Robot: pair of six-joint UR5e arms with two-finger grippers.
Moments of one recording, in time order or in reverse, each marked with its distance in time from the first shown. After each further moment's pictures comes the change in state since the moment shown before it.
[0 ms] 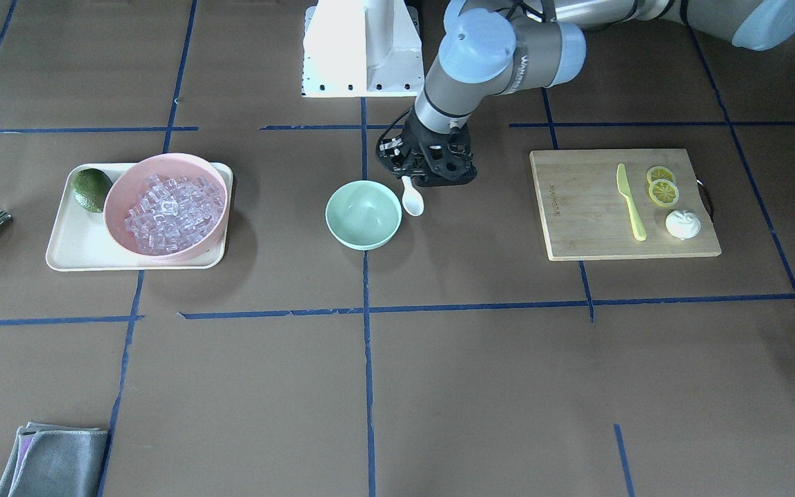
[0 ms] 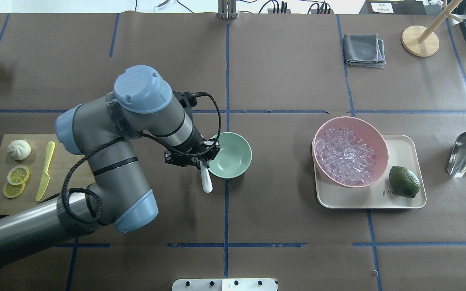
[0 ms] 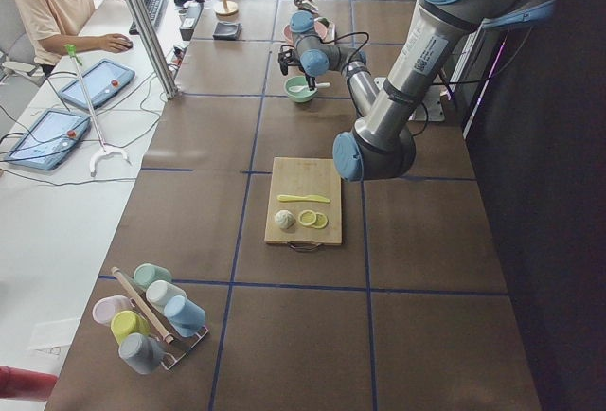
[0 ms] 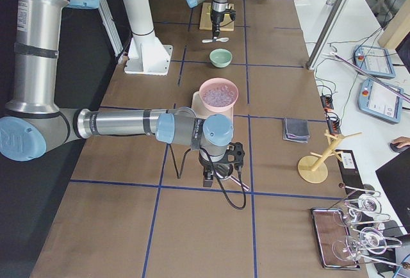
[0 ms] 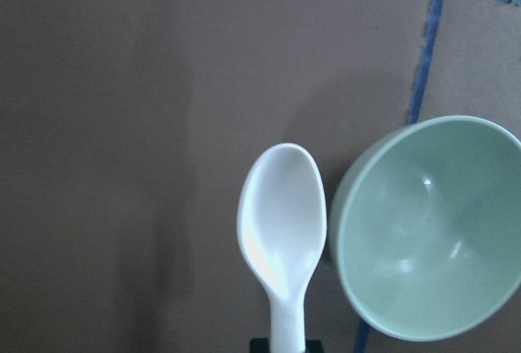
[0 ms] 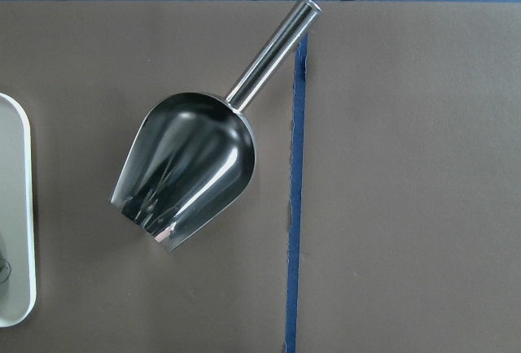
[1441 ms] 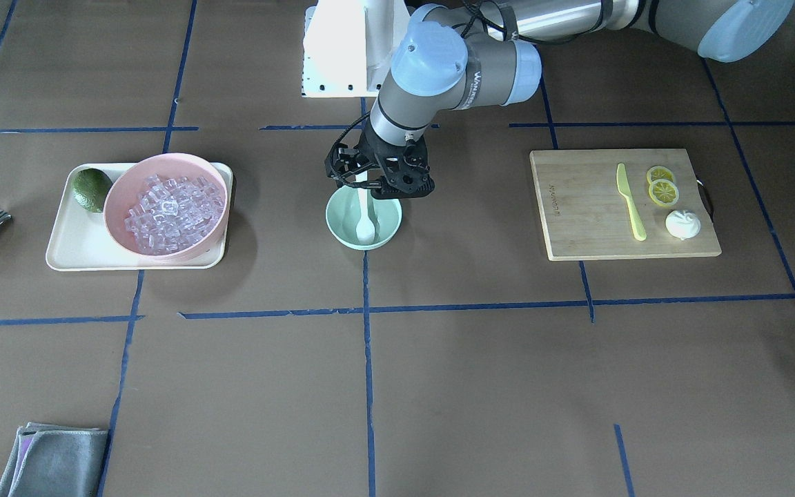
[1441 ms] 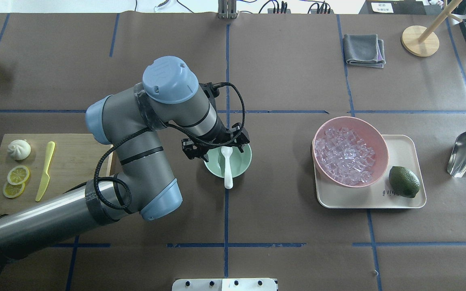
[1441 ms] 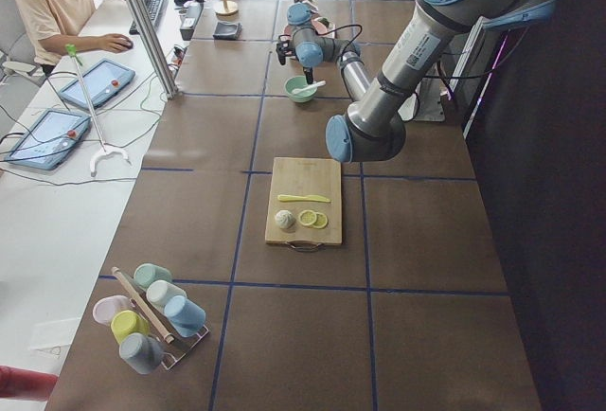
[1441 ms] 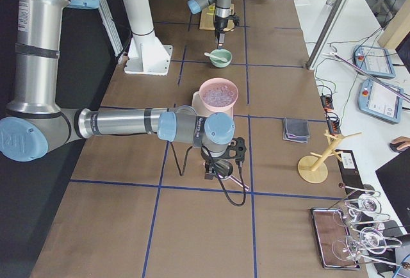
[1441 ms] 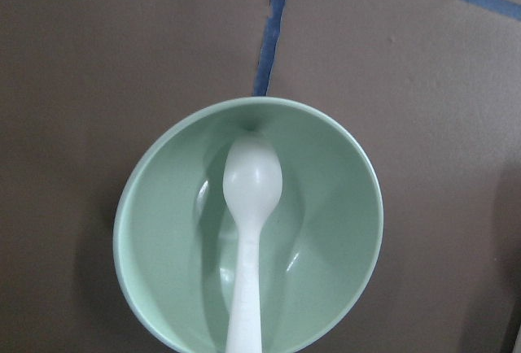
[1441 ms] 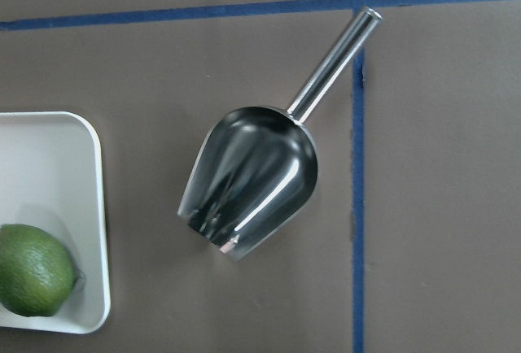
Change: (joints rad) left arm -0.025 -0.040 0.044 -0.082 0.003 -0.023; right arm -0.028 0.013 0.012 0.027 0.123 0.106
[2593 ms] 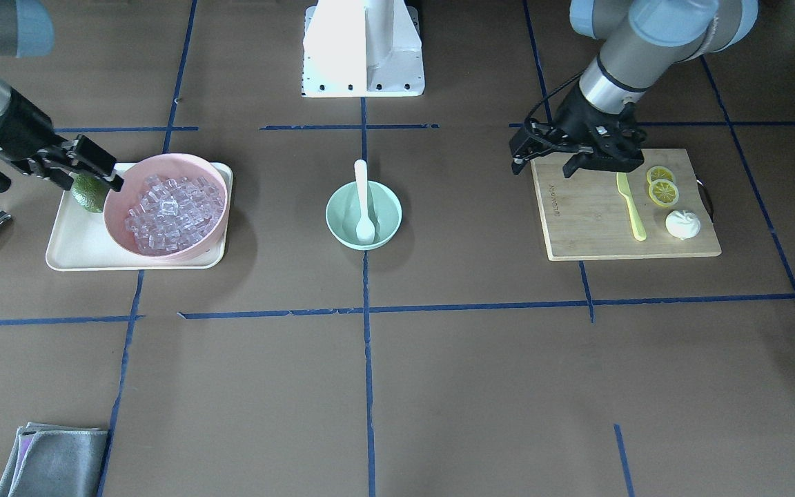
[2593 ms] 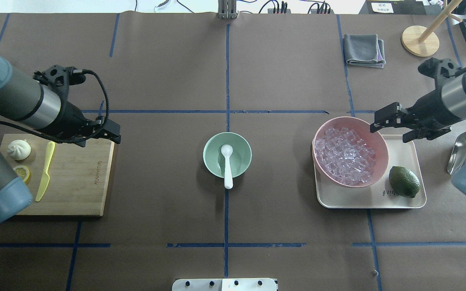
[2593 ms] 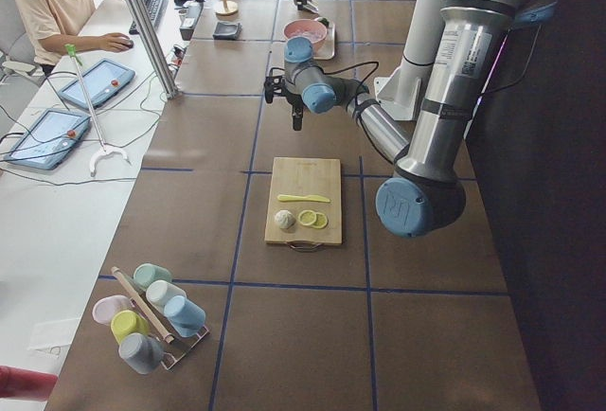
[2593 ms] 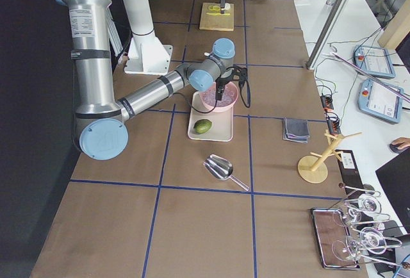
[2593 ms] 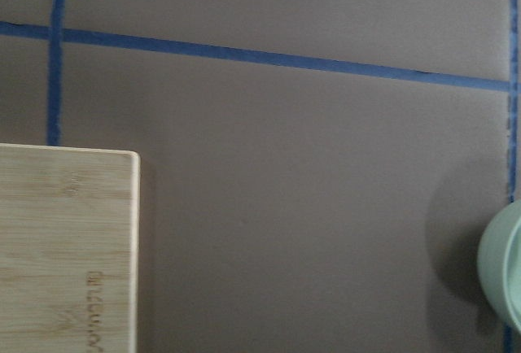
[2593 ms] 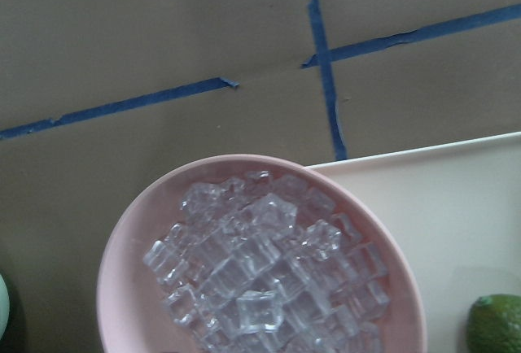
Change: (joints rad) left arm -0.233 0.570 -0.409 0.006 -0.036 0.413; right arm -0.624 0.239 0.165 0.458 -0.252 1.156
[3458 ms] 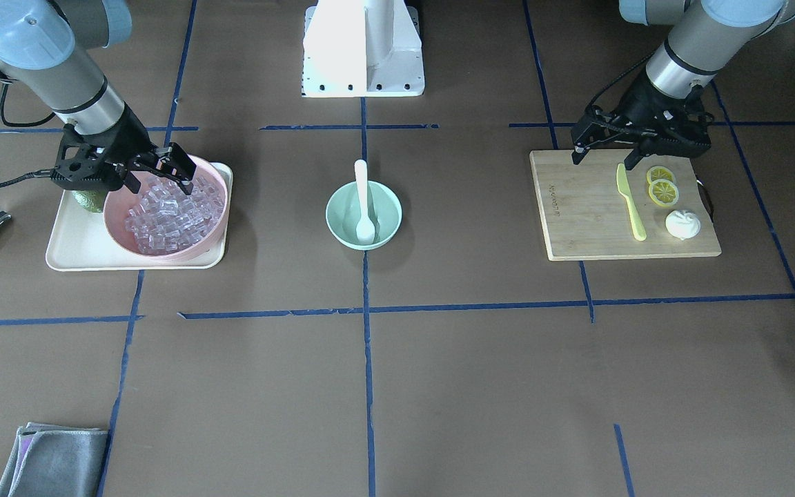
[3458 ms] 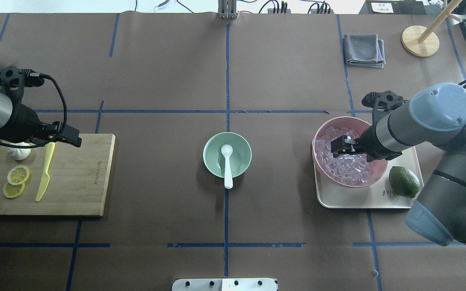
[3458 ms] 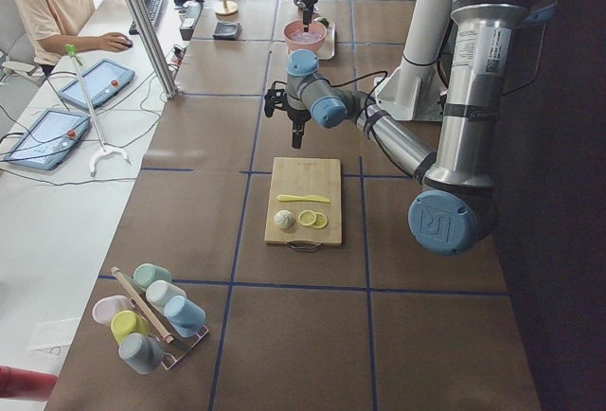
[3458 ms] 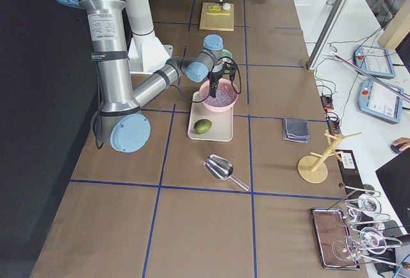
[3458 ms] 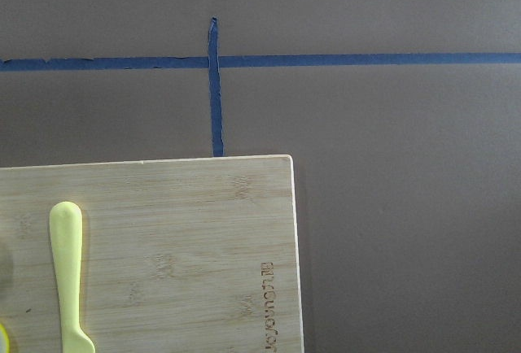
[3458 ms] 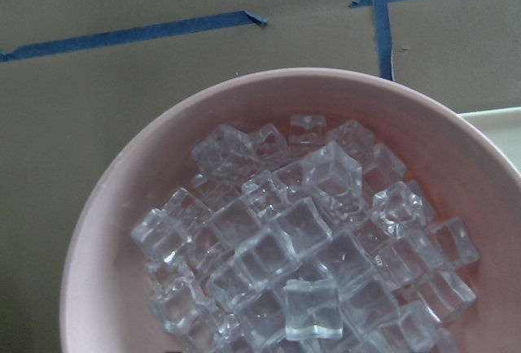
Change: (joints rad) left arm -0.047 0.103 -0.051 0.000 0.006 0.107; right arm -0.216 0.056 -0.018 -0.087 -0.262 0.035
